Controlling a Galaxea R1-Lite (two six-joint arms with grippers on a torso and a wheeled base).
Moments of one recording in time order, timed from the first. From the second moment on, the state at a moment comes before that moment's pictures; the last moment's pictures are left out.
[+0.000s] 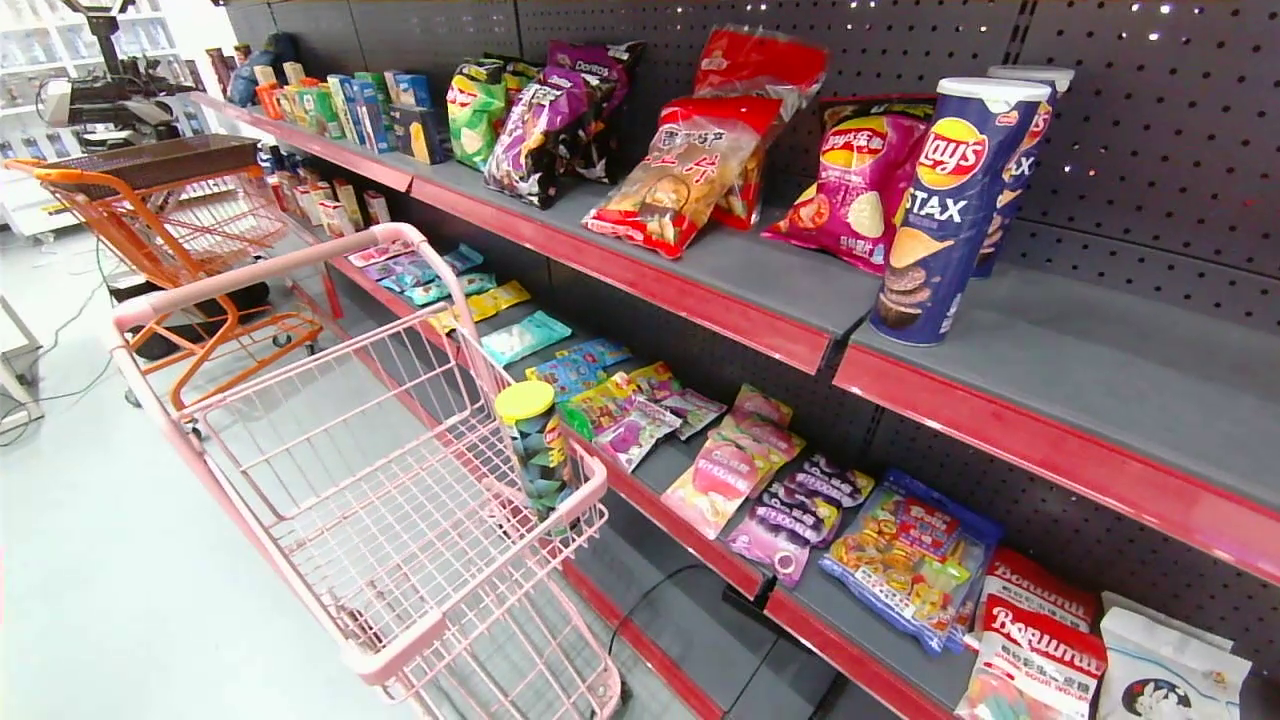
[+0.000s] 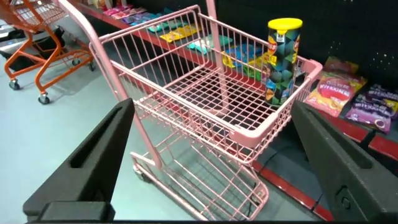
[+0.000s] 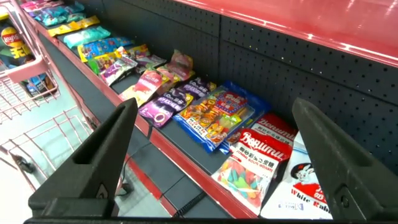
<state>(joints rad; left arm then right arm) -0.01 0.01 0.00 -0.01 0.01 0.03 0.00 0.00 0.00 0.00 0.01 0.01</state>
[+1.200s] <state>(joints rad) 0.08 1.62 -0.56 -0.59 -0.56 0.28 0.00 0.00 0.00 0.00 0.00 0.00</state>
